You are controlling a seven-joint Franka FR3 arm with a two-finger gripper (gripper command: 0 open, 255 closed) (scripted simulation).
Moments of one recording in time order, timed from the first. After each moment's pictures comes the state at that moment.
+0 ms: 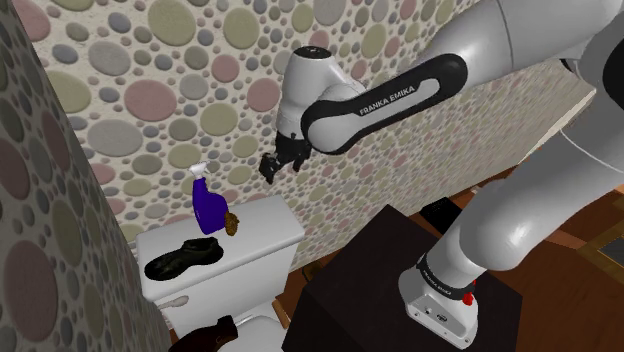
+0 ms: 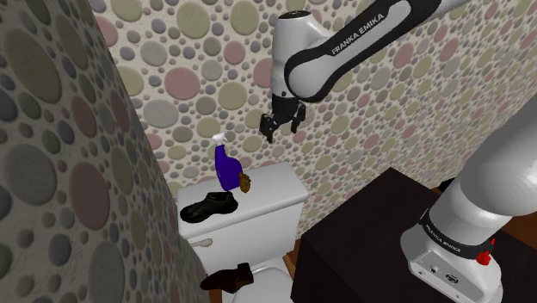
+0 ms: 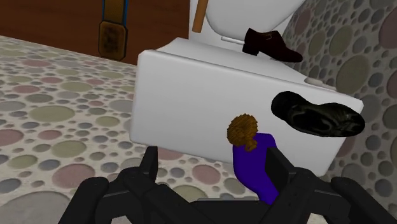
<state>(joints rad) 0.01 -0.13 0.35 -2.45 -0.05 2.41 0.48</state>
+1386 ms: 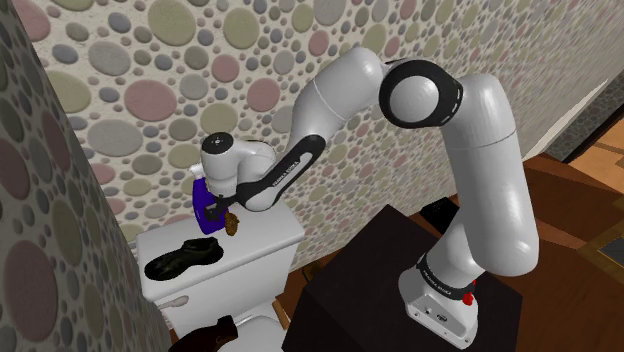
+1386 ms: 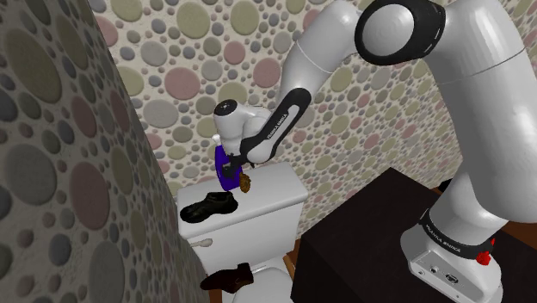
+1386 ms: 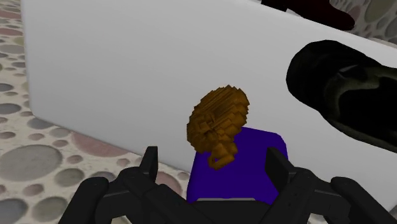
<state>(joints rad) 0.24 0.72 0.20 -1.84 -0.65 2.53 0.94</state>
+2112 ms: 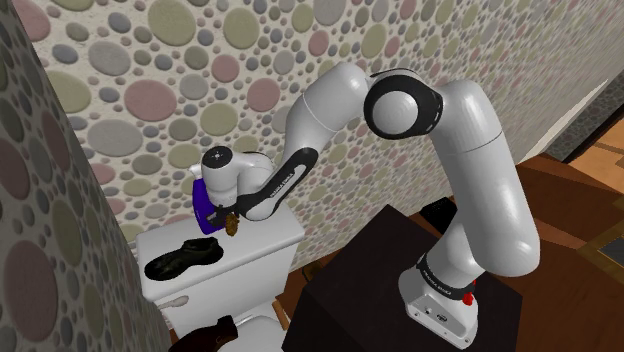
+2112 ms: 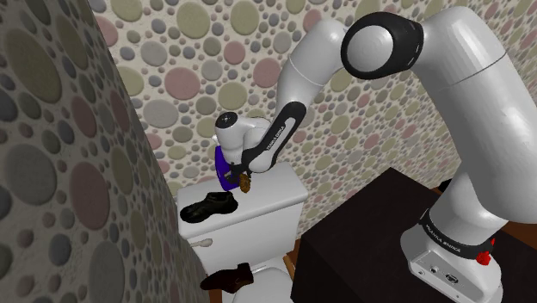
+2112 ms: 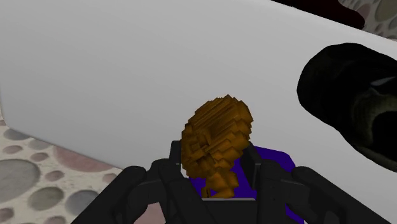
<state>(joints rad) 0.26 0.81 0.17 -1.80 -0.68 2.57 0.98</state>
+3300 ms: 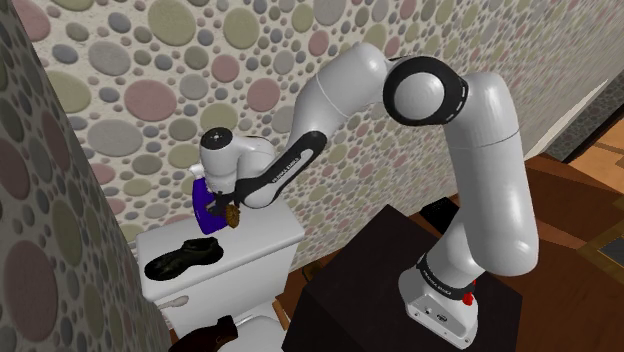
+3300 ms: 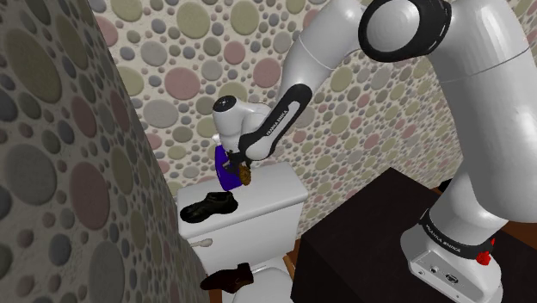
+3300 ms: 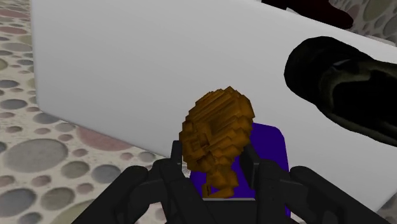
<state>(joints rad) 0.23 0.70 0.21 -1.85 -0.64 2.51 0.93</state>
